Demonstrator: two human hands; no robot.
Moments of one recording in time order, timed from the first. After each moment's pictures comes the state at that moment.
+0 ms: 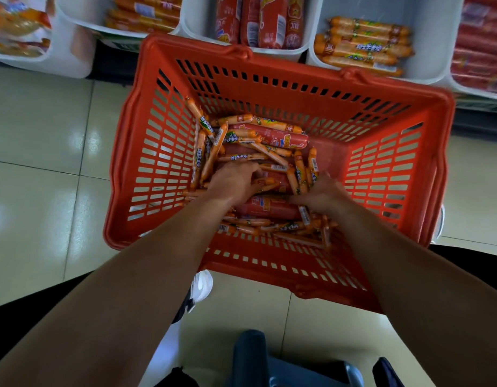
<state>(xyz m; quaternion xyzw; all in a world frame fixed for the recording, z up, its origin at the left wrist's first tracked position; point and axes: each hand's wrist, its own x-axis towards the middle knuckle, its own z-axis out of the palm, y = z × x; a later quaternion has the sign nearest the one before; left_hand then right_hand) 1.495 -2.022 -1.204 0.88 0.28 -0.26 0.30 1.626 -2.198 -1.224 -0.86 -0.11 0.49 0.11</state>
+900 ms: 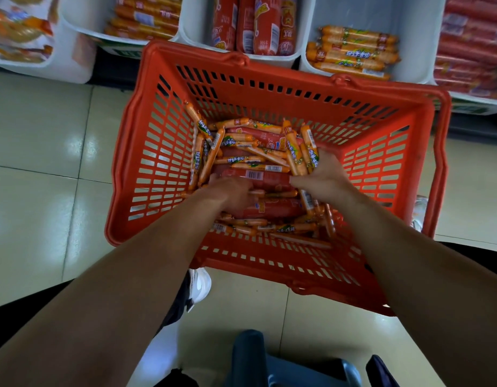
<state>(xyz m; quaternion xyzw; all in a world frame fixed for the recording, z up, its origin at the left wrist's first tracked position) 1.495 -2.023 -1.187 0.84 0.20 -0.46 0.23 1.640 -2.183 -1.172 -0.84 -0.14 0.45 0.26</state>
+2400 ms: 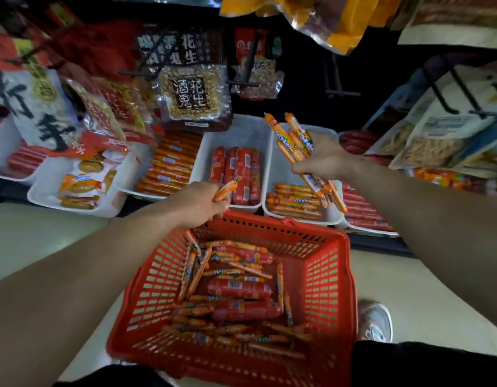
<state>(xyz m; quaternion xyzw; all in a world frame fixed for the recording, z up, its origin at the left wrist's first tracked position) 1.578 -1.930 -0.958 0.89 0.26 -0.16 0.34 1.818 -2.089 -0.948 -0.85 -0.35 0.30 0.27</state>
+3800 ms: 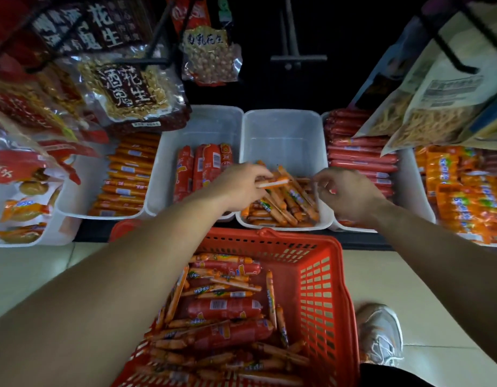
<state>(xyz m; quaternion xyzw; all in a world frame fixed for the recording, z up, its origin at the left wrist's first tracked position) 1.732 -1.974 -1.025 0.93 0.17 -0.13 0.31 1.871 -2.187 -1.064 -0.89 -0.37 0.18 0.18</state>
